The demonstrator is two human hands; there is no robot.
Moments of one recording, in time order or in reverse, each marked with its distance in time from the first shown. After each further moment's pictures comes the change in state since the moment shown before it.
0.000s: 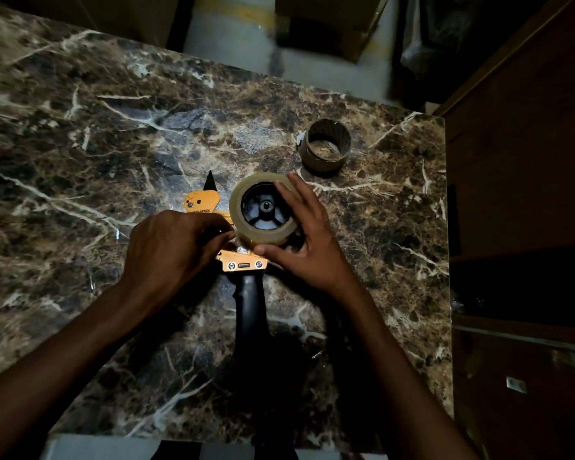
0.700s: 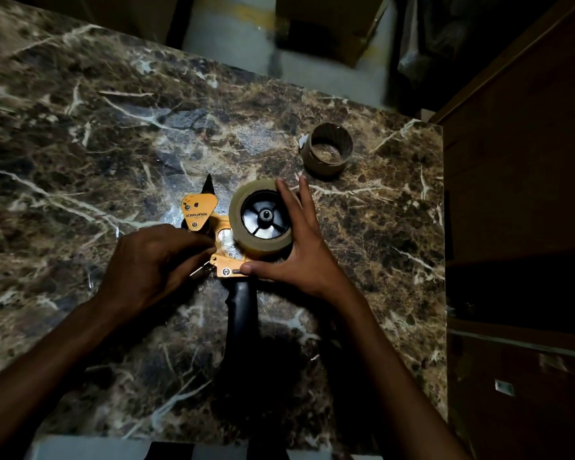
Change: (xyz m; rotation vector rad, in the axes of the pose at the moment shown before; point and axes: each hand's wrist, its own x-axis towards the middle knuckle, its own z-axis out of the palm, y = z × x) left_hand -0.034 -0.038 0.005 -0.314 0.057 0.107; right_hand -0.001 -0.011 0.009 -0.029 -0.097 0.087
